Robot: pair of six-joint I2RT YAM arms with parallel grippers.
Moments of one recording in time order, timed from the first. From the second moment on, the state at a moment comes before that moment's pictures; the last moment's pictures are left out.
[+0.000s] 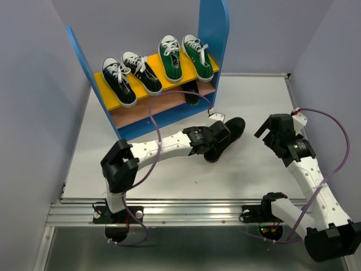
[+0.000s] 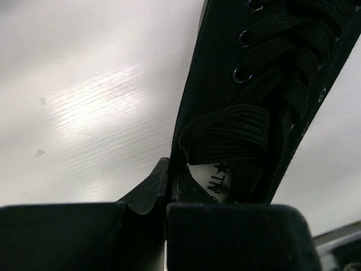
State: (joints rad) left arm -1.10 1.87 1.49 -0.60 -0.40 -0.61; right arm 0.18 0.90 0.90 -0.80 0.49 0.73
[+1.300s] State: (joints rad) left arm -0.94 1.31 1.33 -1.17 -0.61 -1.15; right arm 0.18 0.91 0.91 -0.75 0.47 0.72
